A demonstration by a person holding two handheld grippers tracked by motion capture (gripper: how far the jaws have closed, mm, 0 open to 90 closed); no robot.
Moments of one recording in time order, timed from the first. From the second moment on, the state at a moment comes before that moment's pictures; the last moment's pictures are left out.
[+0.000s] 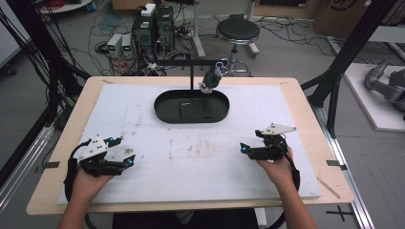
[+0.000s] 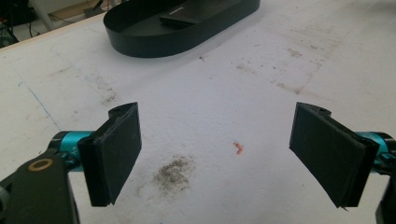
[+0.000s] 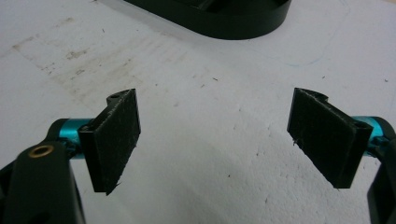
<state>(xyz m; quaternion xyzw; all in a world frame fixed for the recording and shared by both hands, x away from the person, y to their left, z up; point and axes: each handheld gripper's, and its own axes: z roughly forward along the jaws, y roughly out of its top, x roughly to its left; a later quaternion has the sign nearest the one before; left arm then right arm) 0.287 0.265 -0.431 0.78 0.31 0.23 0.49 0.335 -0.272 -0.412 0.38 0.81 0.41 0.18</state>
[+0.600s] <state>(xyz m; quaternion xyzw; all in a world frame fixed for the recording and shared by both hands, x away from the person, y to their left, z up) 0.287 0.264 -0.431 0.78 0.31 0.23 0.49 0.338 -0.273 -0.414 0.40 0.80 0.41 0.16</state>
